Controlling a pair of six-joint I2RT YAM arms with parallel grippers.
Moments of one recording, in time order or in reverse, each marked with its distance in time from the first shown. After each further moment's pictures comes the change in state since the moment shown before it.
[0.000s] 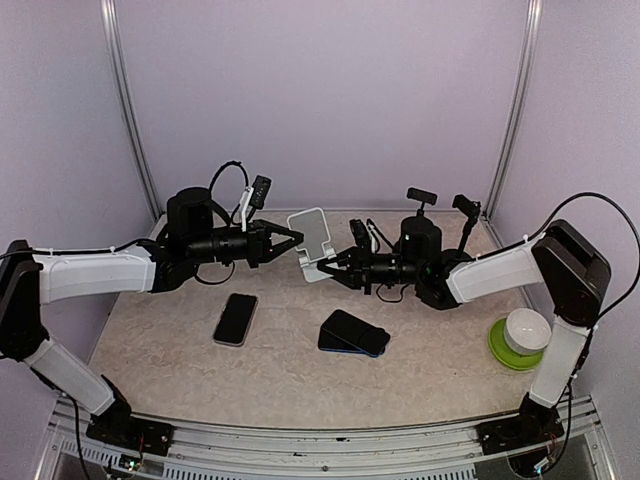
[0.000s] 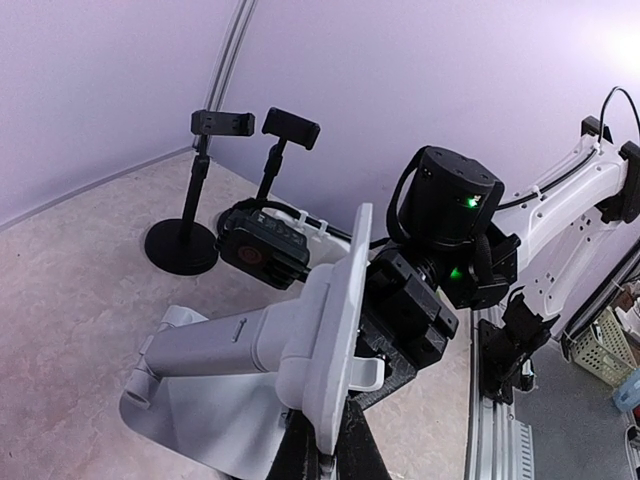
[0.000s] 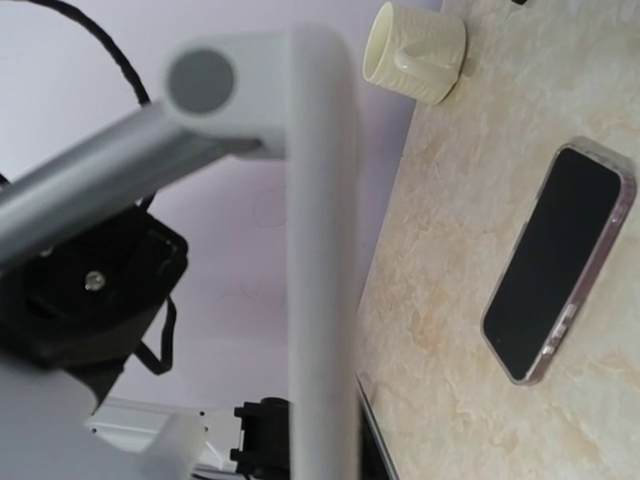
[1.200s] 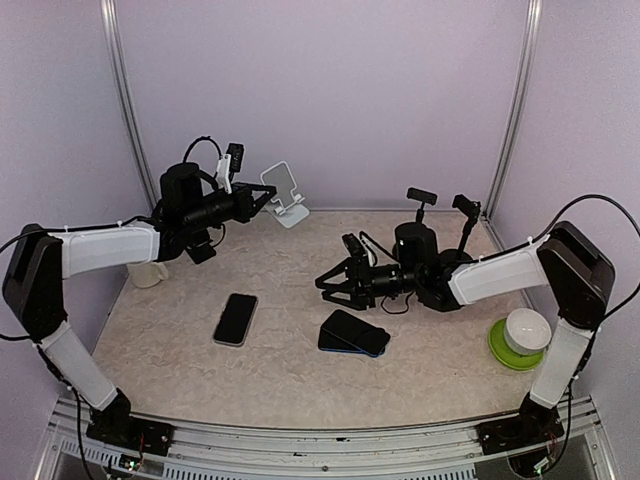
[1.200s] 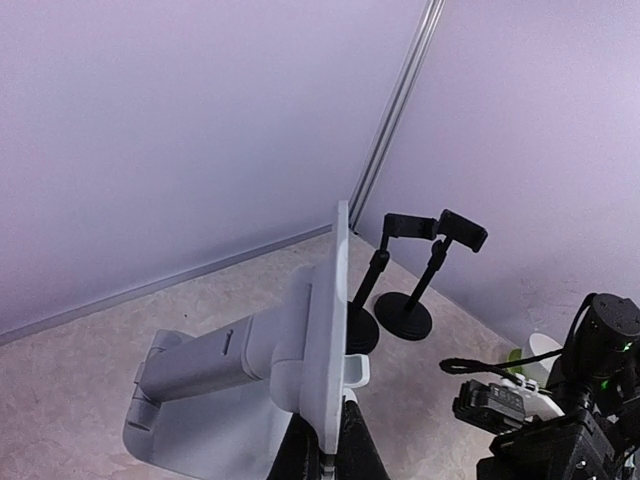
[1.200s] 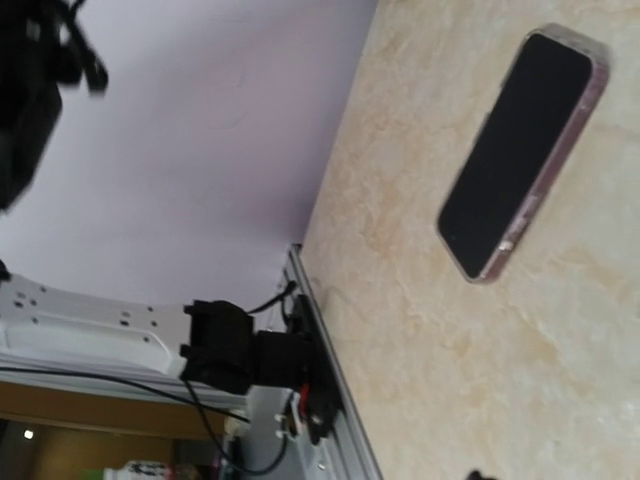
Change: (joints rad) left arm 0.162 0.116 0.148 0.041 -0.170 0.027; right arm 0.008 -0.020 -0.014 -0.157 -0.096 -0.143
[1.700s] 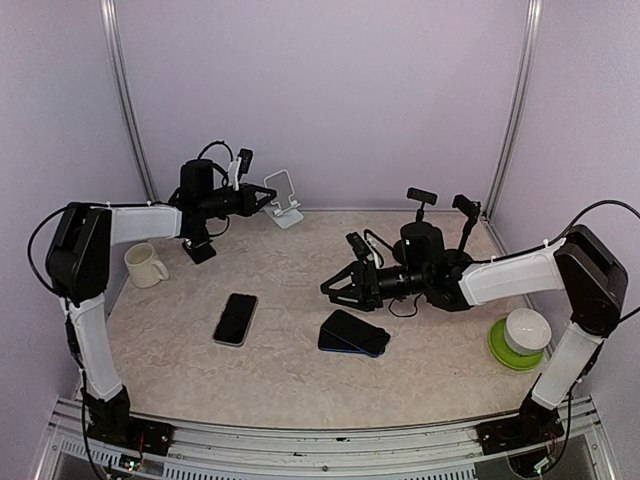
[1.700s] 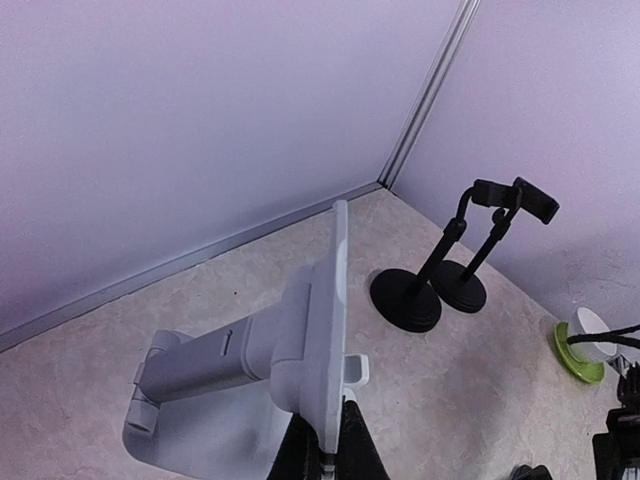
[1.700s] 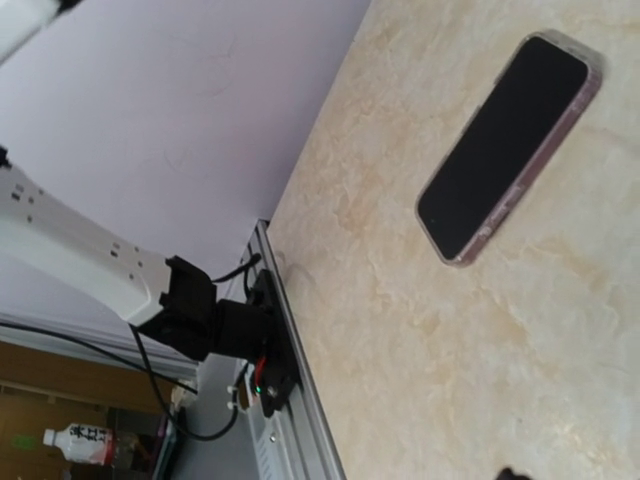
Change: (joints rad) left arm 0.136 0.334 0.306 -0.113 0.168 0.074; right arm 0.000 -0.088 -0.033 -0.116 0.005 -0.191
